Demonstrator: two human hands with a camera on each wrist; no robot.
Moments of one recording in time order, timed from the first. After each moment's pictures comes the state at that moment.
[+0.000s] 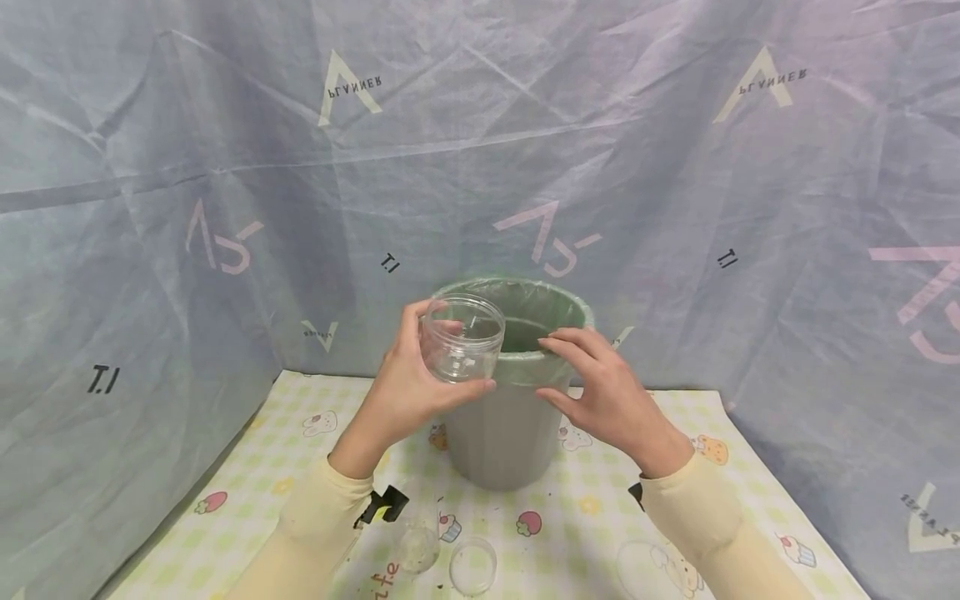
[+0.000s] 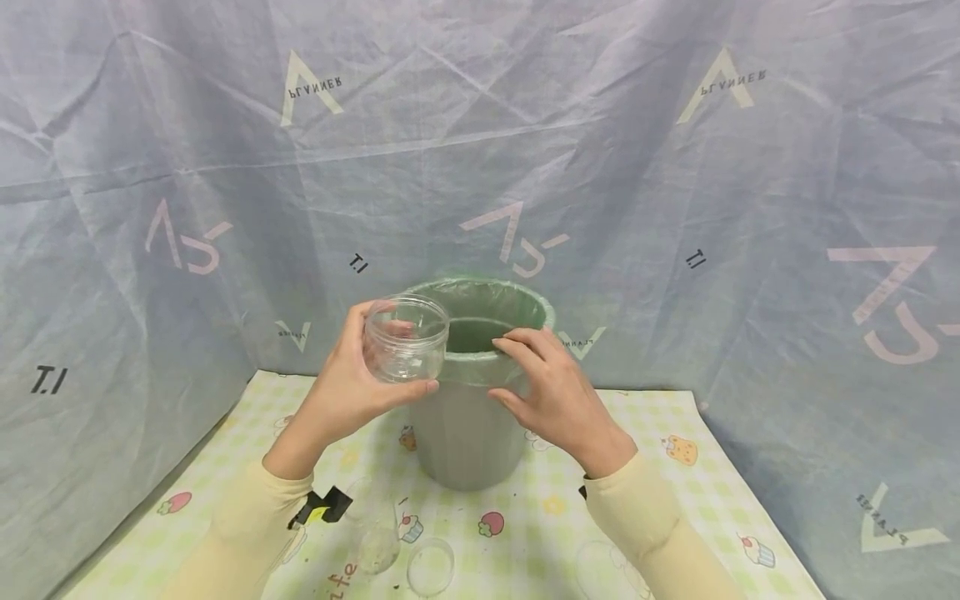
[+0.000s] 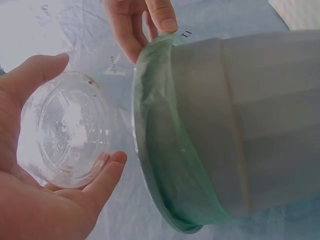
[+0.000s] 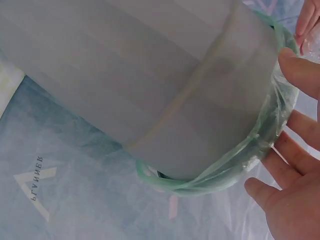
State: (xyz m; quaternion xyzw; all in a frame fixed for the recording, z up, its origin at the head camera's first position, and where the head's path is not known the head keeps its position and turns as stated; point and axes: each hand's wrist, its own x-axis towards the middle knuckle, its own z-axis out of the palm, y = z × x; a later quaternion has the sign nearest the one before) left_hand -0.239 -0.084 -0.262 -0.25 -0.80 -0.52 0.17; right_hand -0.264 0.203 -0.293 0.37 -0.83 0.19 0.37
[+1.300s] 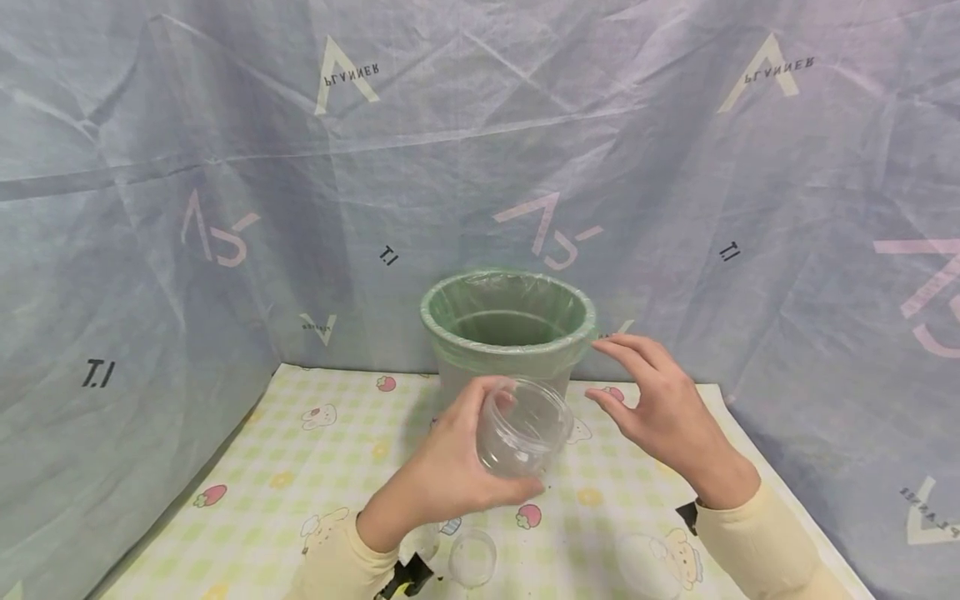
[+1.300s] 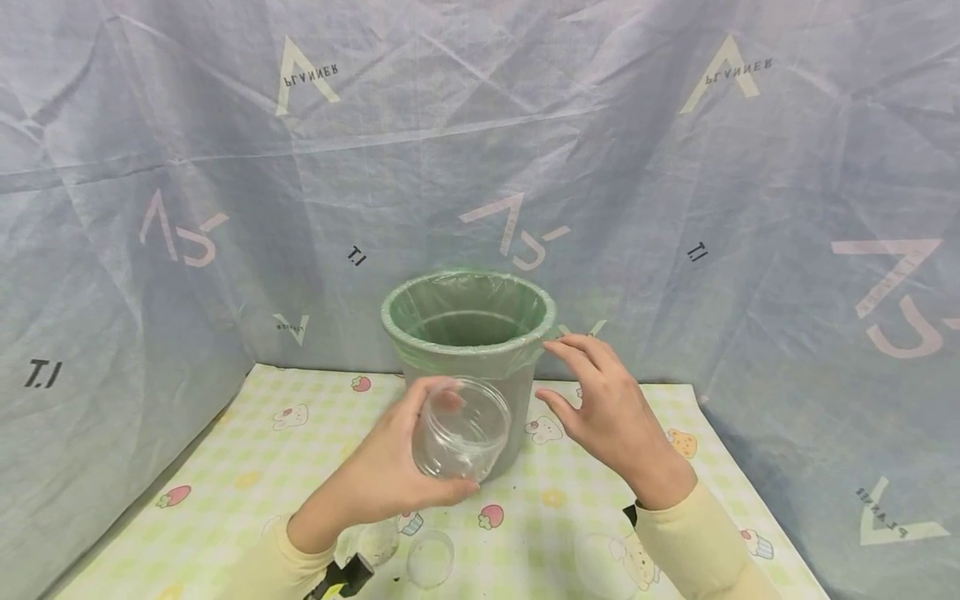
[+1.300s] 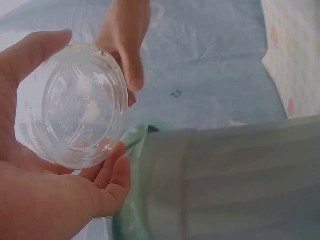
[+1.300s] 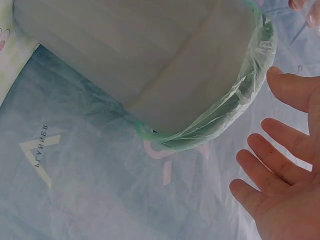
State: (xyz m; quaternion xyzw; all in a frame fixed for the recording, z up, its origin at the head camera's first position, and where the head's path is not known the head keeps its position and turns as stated) left_hand -0.192 -0.048 -0.309 -0.34 -0.81 -0.47 0.12; right_hand -0.230 0.243 -0.294 0.30 -0.84 0.18 0.42
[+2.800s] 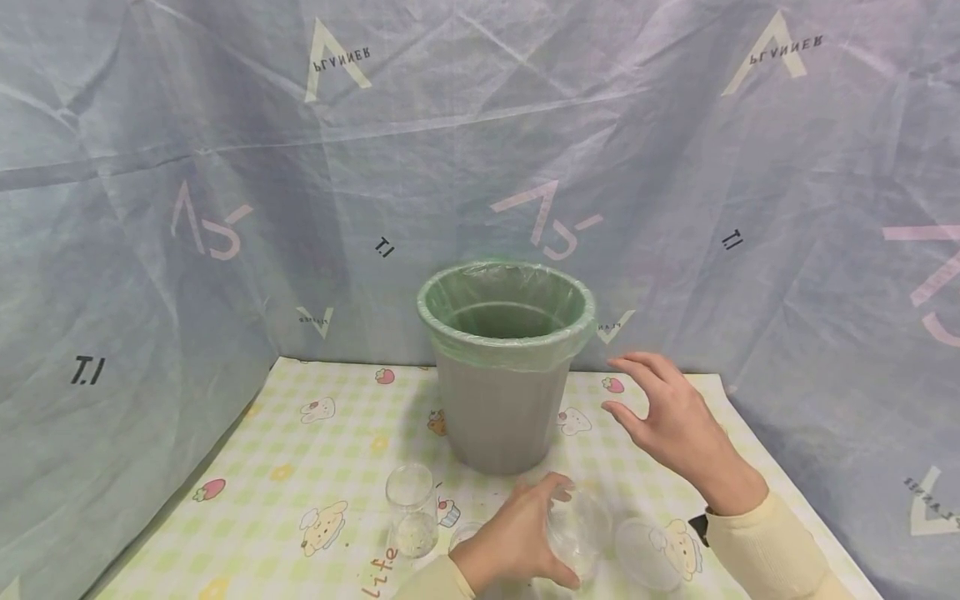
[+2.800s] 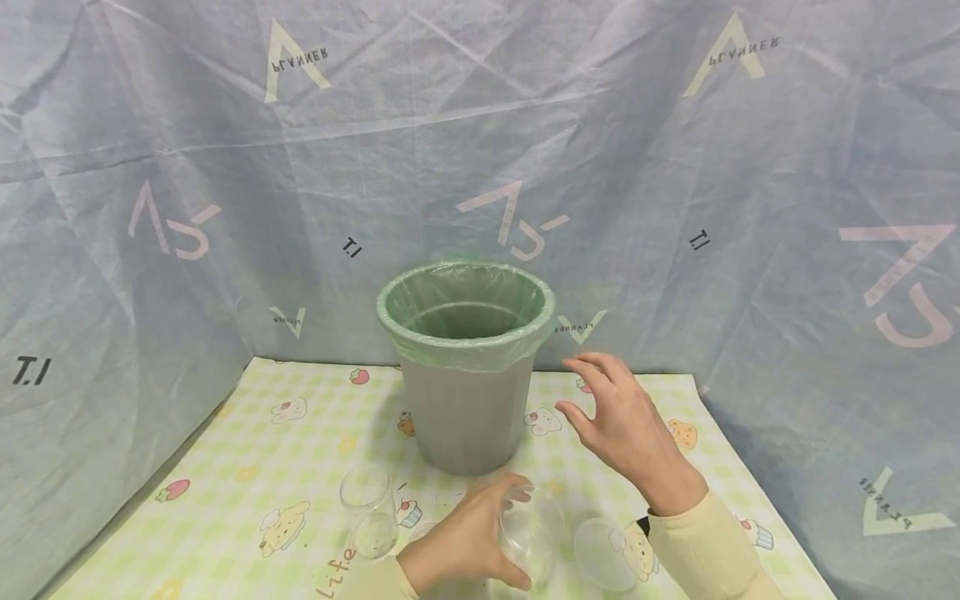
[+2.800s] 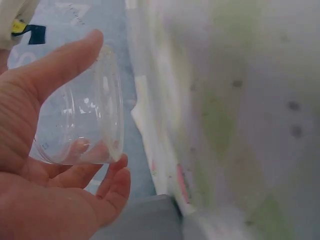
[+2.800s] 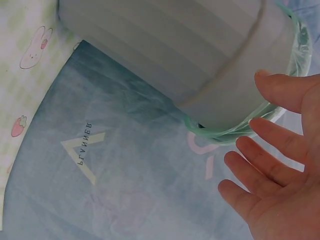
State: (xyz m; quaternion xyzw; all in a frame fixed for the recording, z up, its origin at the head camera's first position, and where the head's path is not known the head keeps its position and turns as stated) left_hand -0.219 0.032 -0.455 -0.31 -0.88 -0.36 -0.08; right_hand -0.239 0.269 -0.330 0.26 -0.87 0.17 0.39
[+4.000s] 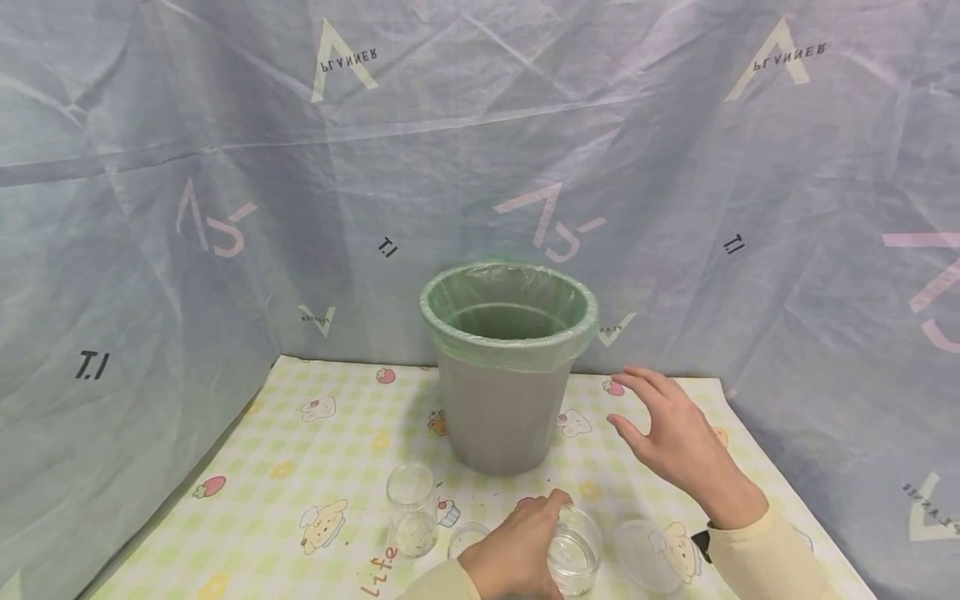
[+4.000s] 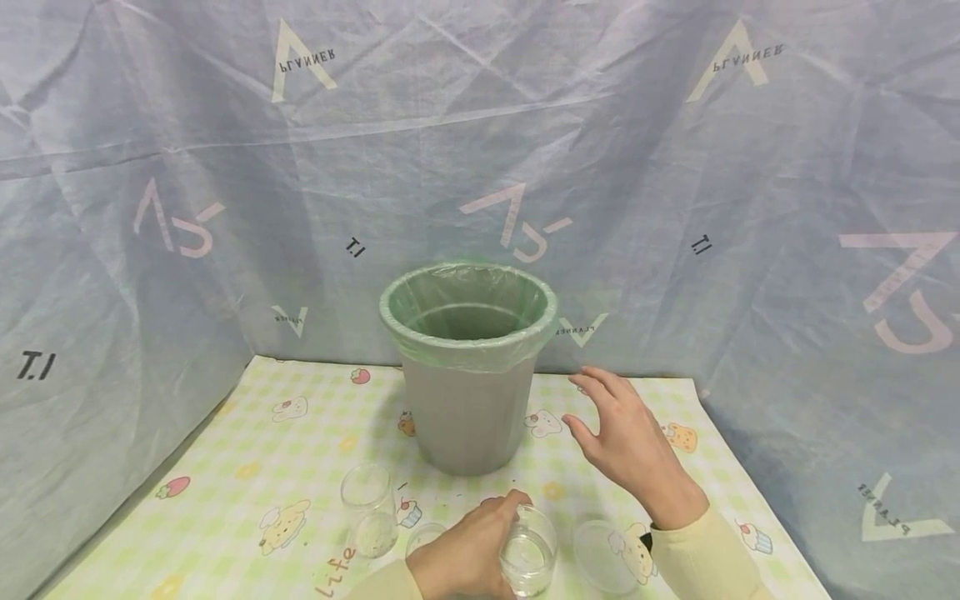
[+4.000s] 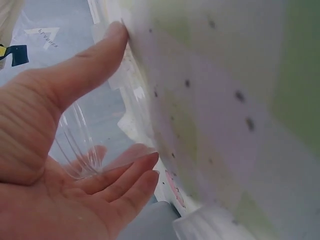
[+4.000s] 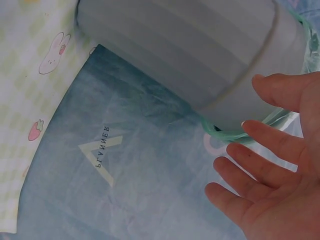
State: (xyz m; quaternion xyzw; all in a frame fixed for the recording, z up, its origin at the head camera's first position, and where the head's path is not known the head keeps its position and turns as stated) left_hand -0.211 0.037 -0.468 -0.32 -0.91 -0.24 -0.08; right_hand -0.238 0.275 -0.348 0.24 -0.89 0.16 0.36
